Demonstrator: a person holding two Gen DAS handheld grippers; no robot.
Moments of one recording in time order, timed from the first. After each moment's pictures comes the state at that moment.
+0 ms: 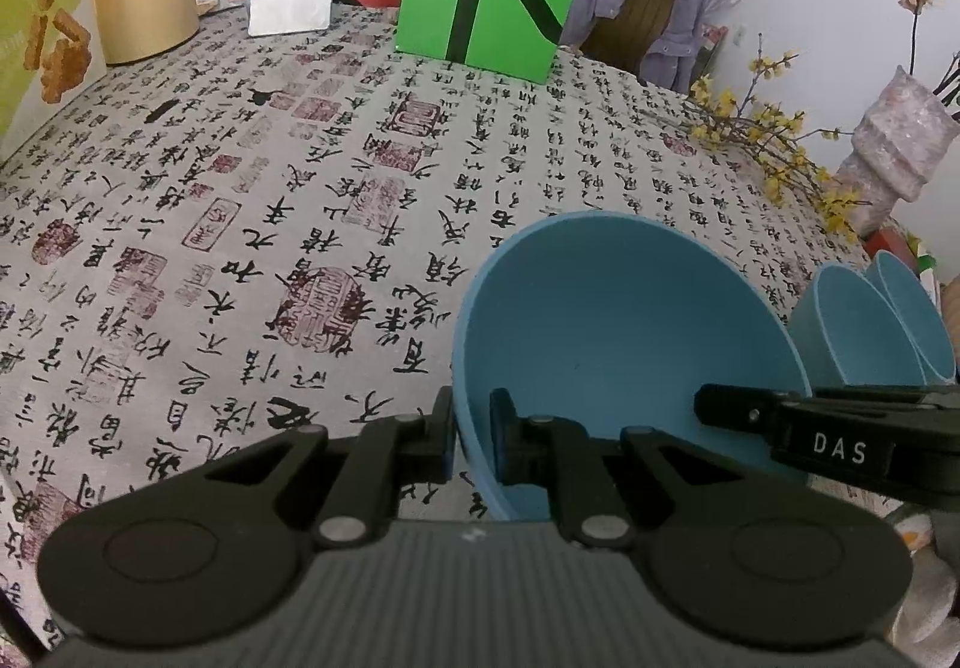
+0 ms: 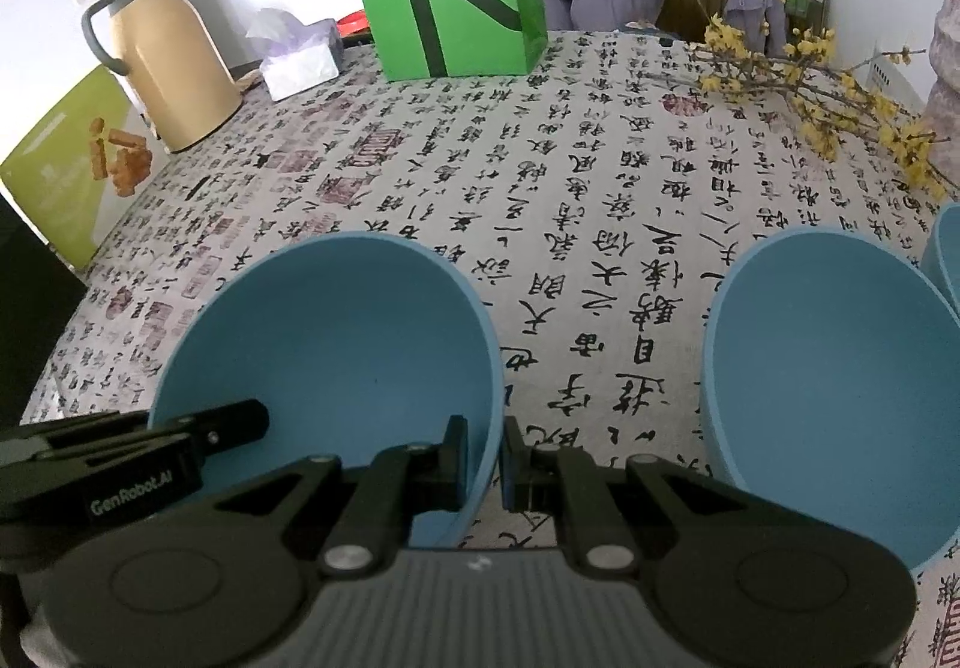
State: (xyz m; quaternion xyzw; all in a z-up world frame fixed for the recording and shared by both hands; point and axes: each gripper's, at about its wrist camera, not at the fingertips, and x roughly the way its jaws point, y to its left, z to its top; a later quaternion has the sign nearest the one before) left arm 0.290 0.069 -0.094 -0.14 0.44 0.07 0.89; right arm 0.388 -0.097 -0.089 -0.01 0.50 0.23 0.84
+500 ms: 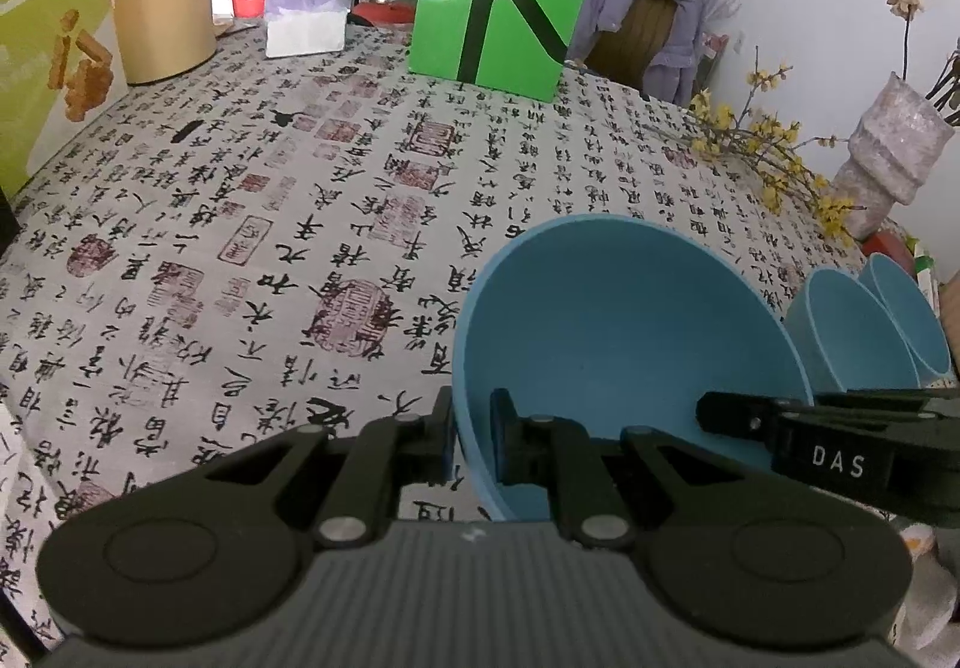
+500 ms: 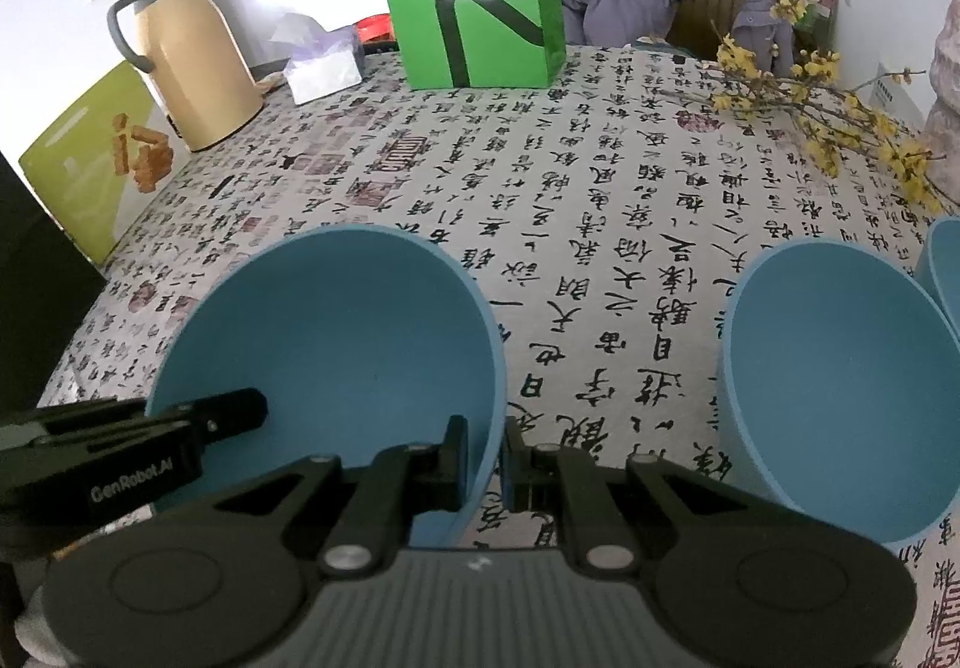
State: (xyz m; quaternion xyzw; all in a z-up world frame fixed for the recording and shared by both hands) left arm 0.272 0.075 -0.077 -0.14 0.43 0.08 0.89; right arm 0.368 -0.090 -0.076 -0.01 0.49 0.24 0.84
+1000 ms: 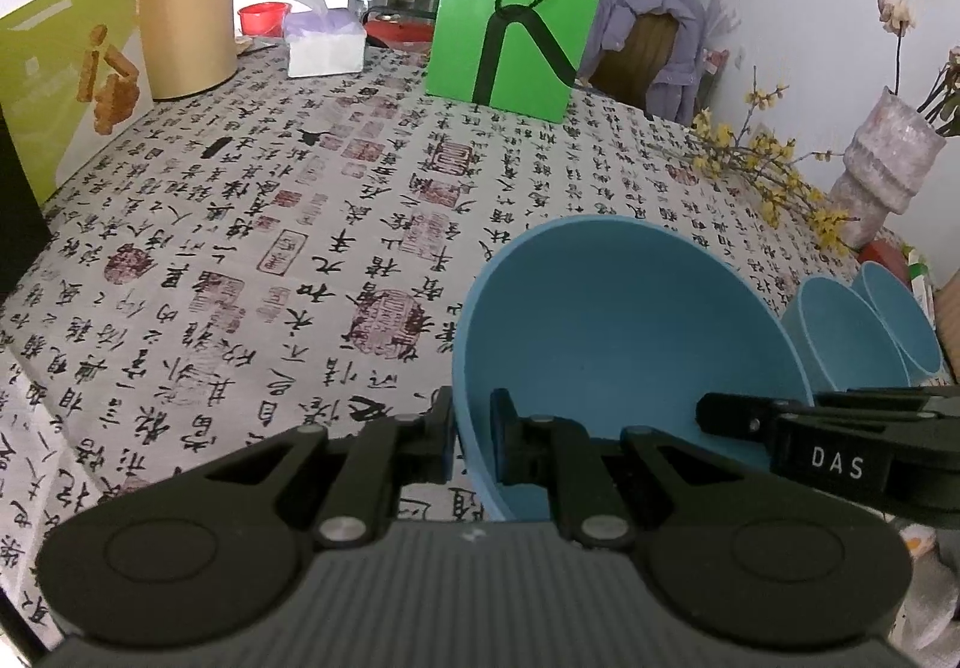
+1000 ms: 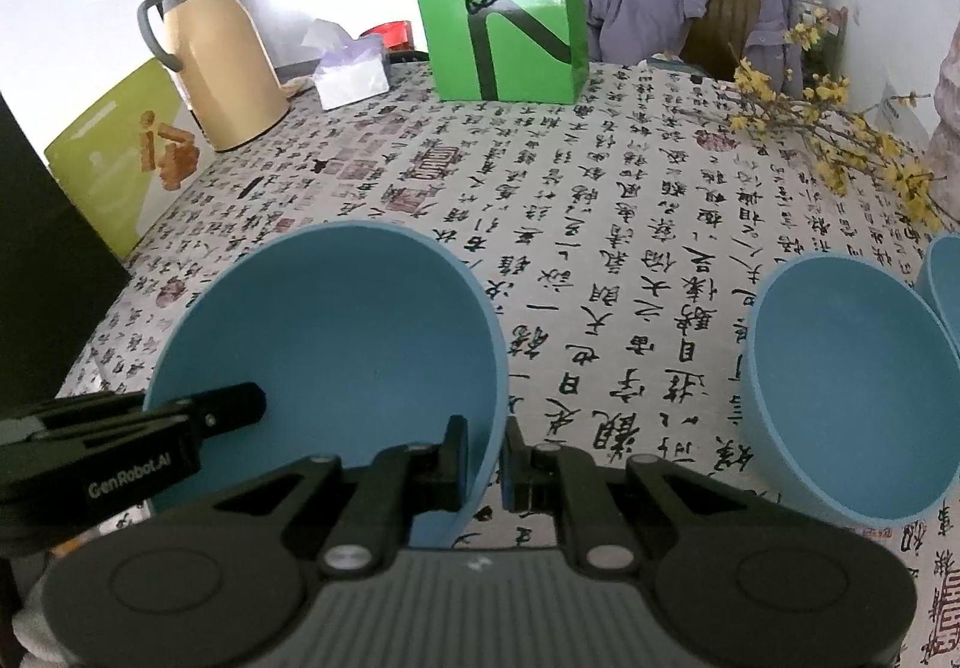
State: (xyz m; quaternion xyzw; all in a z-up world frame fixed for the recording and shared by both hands) left arm 0.248 0.086 -0.061 -0.13 0.41 0.09 0.90; right arm 0.349 -0.077 -0.059 -0.02 0.47 0.25 0.84
